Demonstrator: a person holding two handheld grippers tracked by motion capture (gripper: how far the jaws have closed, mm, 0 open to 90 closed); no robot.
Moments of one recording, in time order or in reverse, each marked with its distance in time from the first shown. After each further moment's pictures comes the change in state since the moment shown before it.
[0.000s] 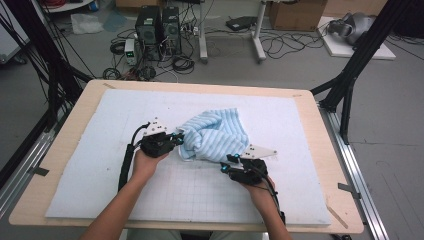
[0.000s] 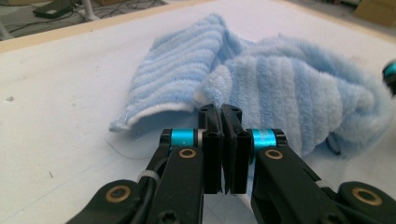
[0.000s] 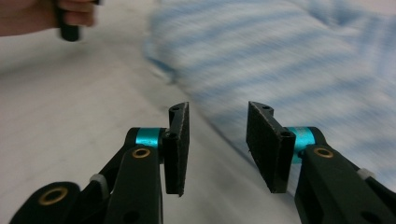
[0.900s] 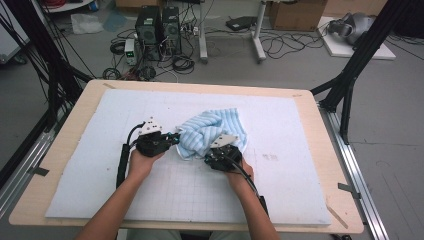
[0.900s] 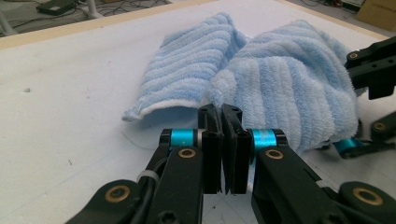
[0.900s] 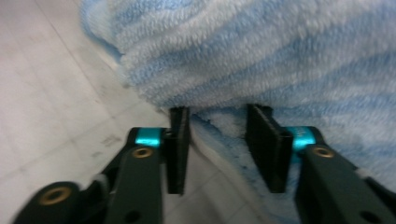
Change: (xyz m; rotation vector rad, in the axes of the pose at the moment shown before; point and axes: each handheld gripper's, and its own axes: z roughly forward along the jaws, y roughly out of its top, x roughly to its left) left arm 0.008 -0.003 -0.006 0.014 0.014 0.000; right arm 0.003 0.029 0.077 0.220 -0.117 -0.164
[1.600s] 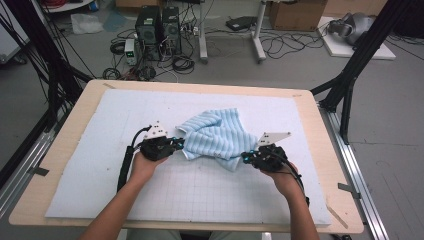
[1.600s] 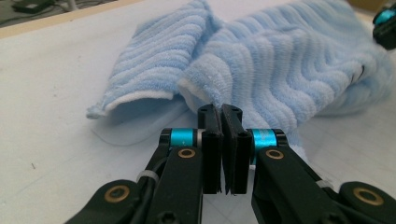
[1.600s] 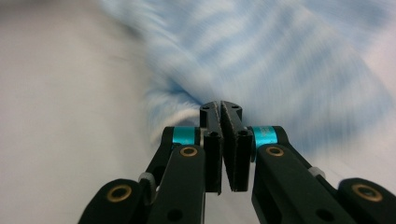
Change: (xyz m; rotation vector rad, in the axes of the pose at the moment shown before) left arm -0.013 -0.004 0.008 0.035 -0.043 0.052; right arm -0.067 -0.045 -0.098 -0.002 0.094 0.086
